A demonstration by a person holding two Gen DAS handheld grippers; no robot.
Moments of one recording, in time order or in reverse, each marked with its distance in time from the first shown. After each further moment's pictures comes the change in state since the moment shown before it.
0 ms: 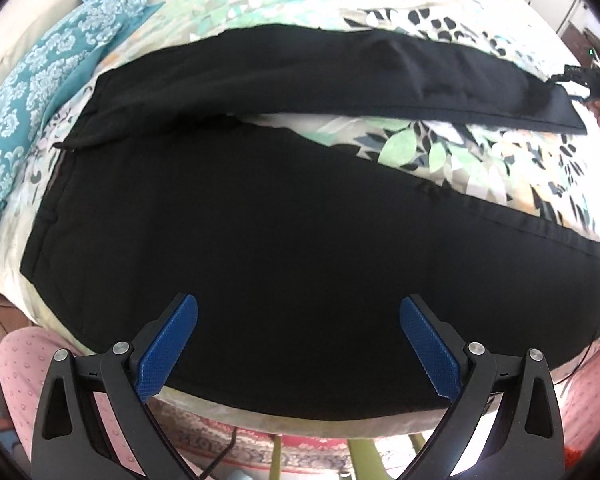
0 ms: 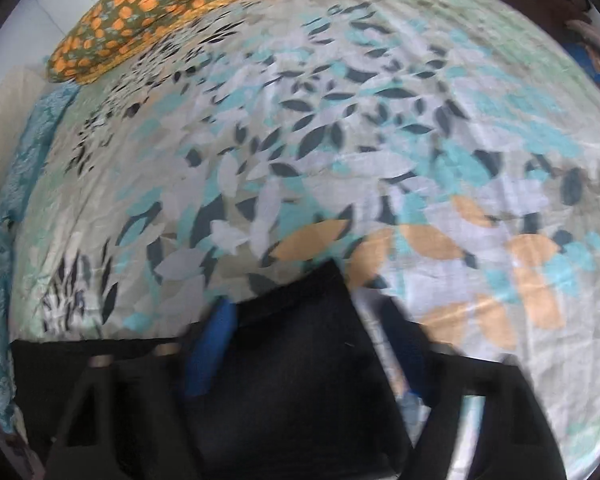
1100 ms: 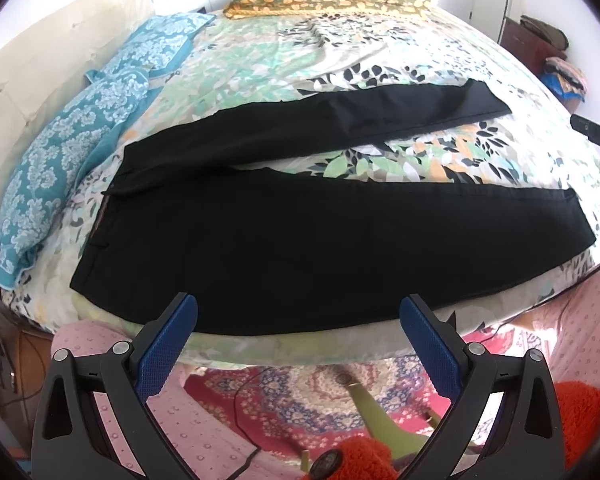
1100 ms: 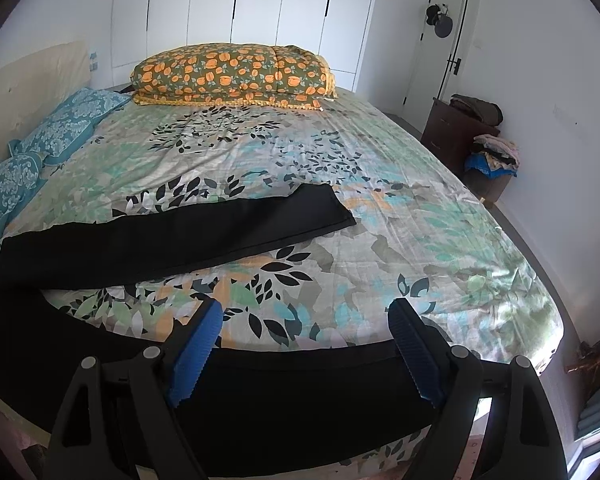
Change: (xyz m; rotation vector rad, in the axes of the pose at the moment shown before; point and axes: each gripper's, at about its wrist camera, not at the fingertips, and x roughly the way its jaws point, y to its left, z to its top) left arm -0.121 -0.013 -0.091 0.159 -0.265 -0.006; right arm -0.293 0.167 -0.351 -0.084 -0.427 -0.254
